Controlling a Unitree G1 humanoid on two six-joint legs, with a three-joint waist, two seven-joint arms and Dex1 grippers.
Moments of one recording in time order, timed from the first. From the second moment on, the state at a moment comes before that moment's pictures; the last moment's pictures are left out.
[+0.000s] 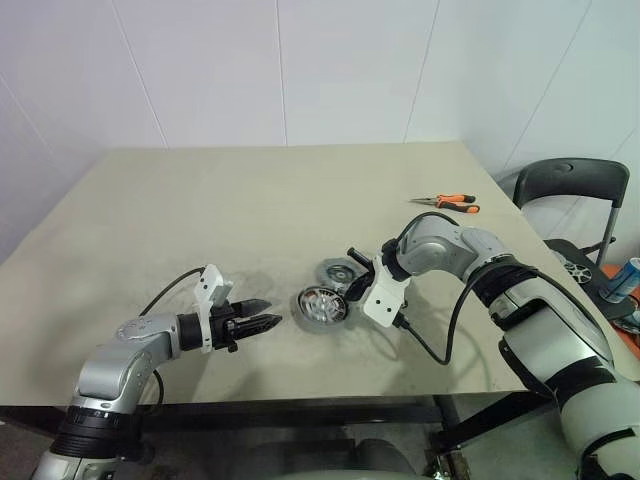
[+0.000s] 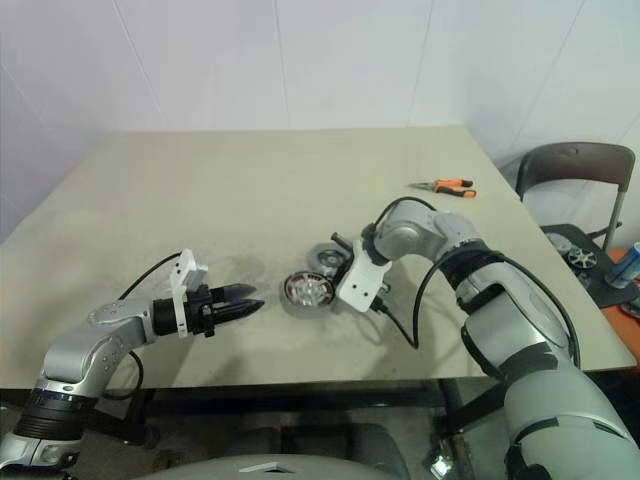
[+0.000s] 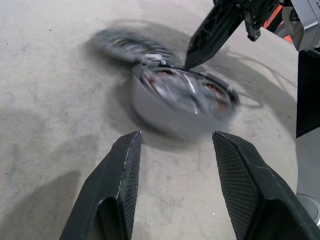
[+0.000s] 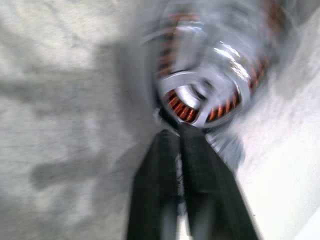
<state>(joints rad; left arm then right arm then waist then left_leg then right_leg) -0.12 0.58 0.00 -0.13 -0.54 0.62 -0.95 -1.03 -0.53 0.69 0.84 -0.55 -1.03 1.03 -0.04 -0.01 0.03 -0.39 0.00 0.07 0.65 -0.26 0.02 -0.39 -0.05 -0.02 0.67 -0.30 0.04</state>
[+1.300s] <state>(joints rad) -0.17 0.54 -0.02 -0.04 -0.50 0.58 -0.95 -0.96 -0.57 0.62 0.58 -0.33 -0.62 1.36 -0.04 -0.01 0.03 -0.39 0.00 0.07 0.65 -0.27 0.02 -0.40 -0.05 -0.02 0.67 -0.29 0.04</state>
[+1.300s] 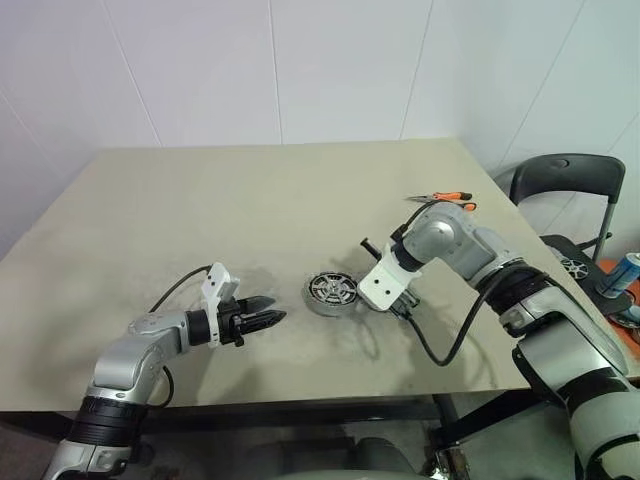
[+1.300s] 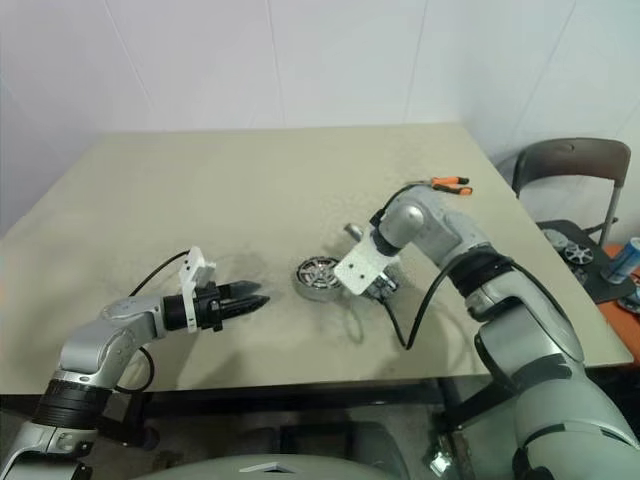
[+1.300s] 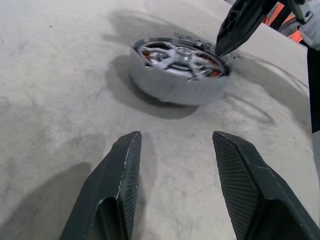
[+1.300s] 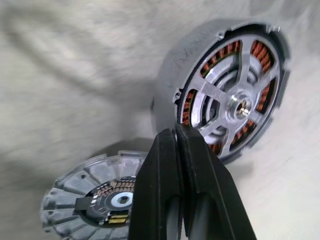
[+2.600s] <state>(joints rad) -0.15 0.56 0.03 -0.13 -0.61 0.69 -0.95 -0.68 -0.63 -0.02 0.04 0.35 1.08 1.18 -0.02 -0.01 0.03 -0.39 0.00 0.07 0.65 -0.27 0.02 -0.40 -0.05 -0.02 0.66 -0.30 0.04</state>
